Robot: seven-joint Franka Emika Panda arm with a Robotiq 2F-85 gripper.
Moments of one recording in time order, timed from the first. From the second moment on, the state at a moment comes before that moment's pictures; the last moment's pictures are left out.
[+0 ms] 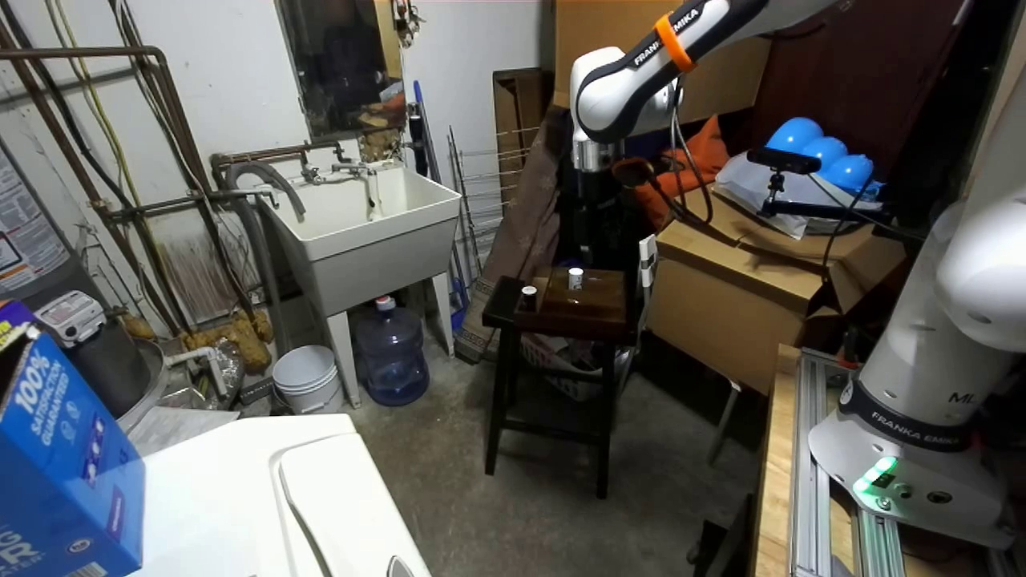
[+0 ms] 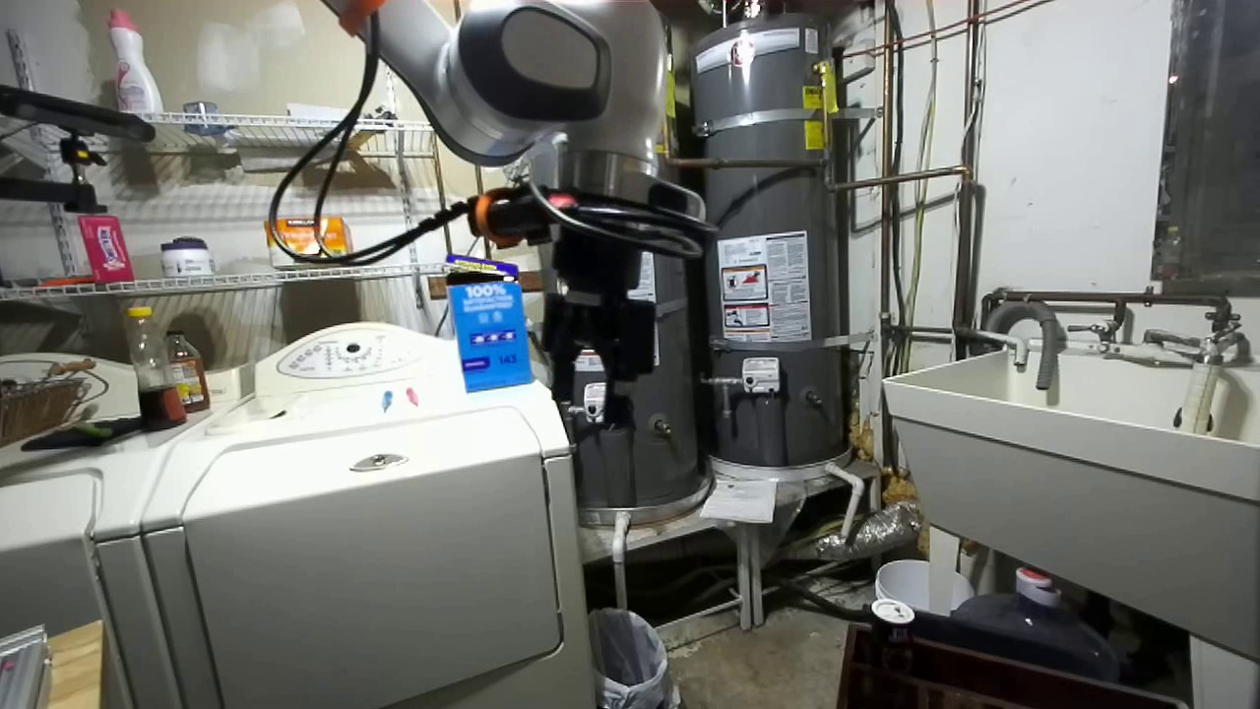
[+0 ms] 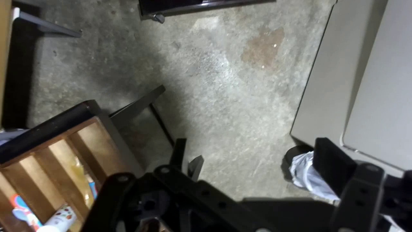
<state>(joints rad) -0.11 0.06 -0.15 -2.23 0.02 2.12 -0.10</state>
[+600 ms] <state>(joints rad) -0.19 0.24 -0.21 -2.08 -0.09 2.24 -0.04</state>
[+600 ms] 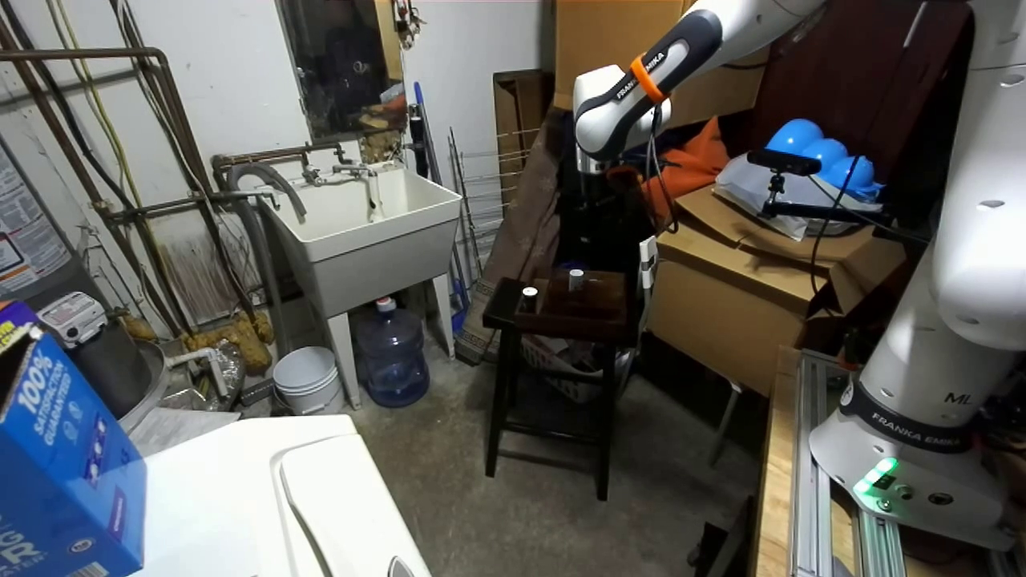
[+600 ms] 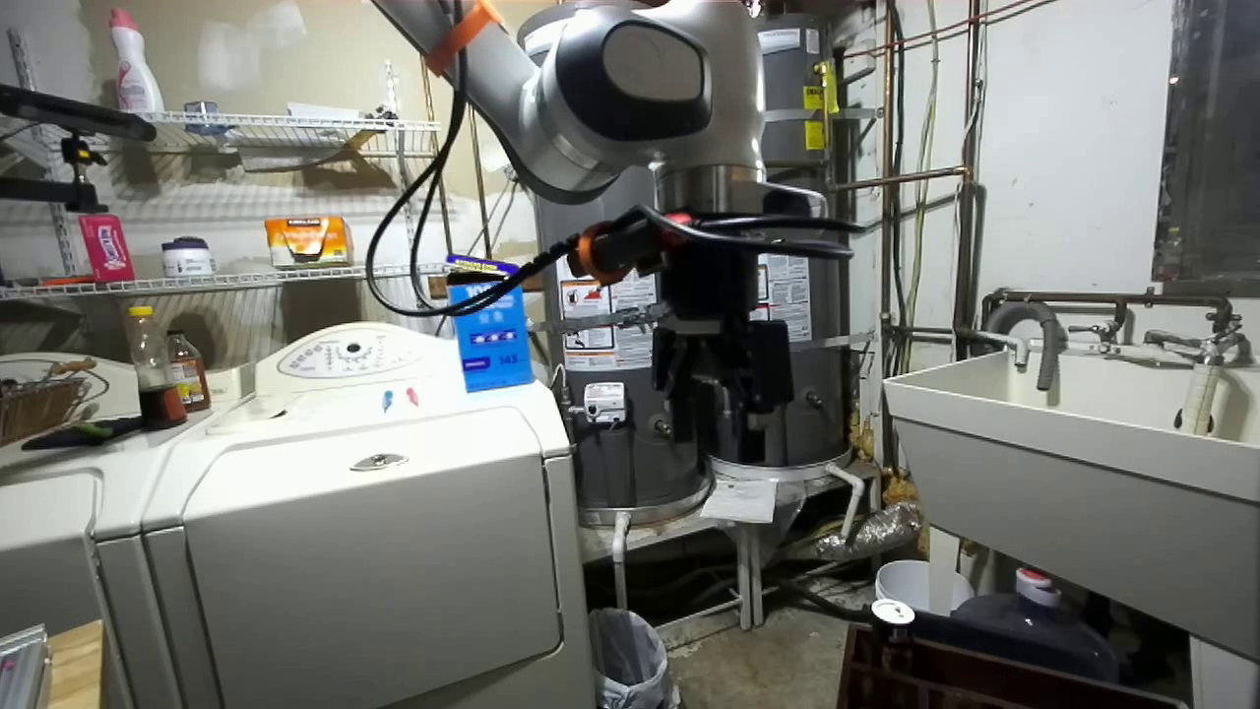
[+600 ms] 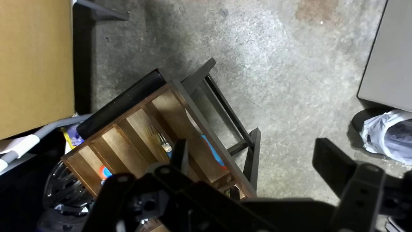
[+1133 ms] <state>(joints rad) -0.22 0.30 -0.21 -2.06 0.00 2.42 -0.02</state>
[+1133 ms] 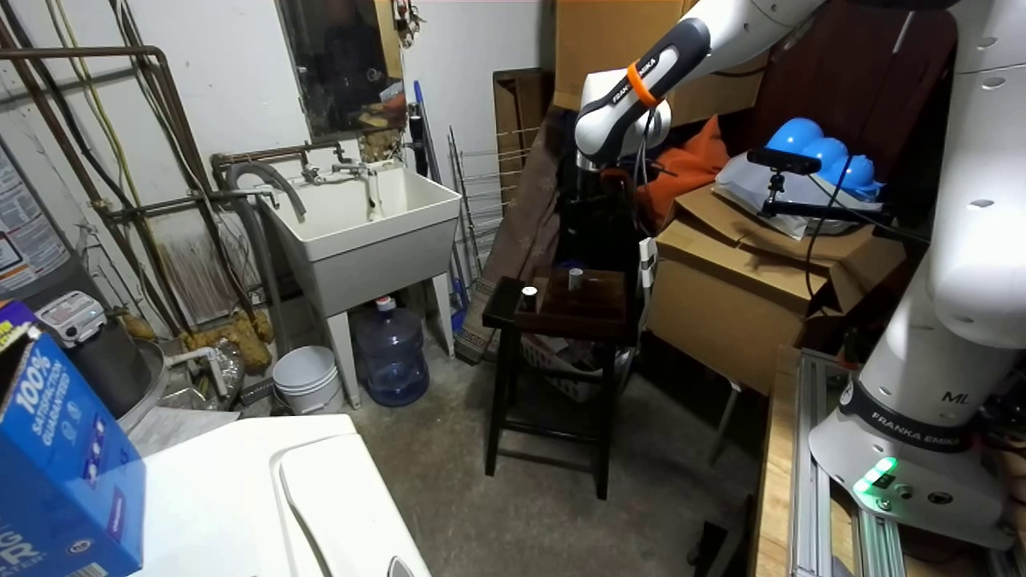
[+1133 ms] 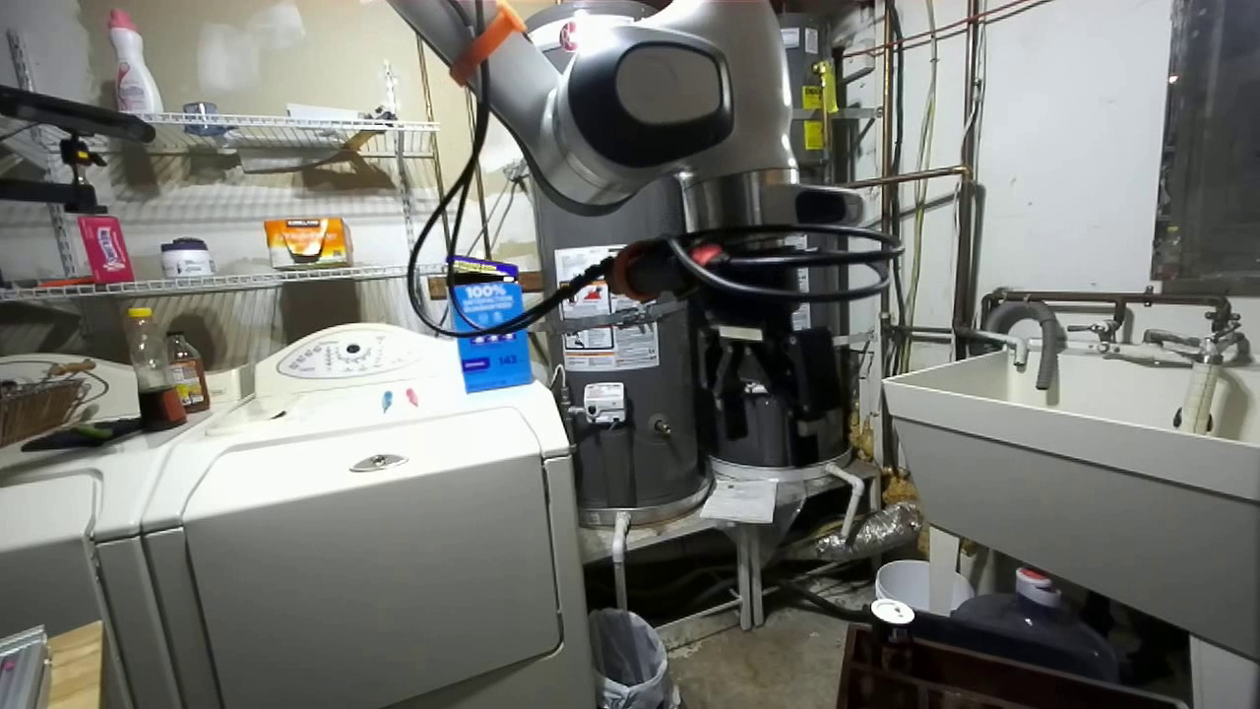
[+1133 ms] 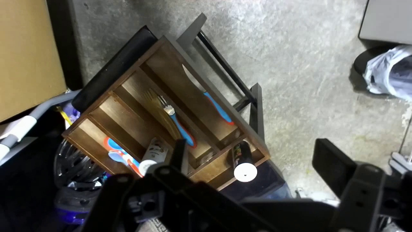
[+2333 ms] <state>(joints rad) -0.38 0.74 -0.26 -1.65 0.10 2.46 0.05</state>
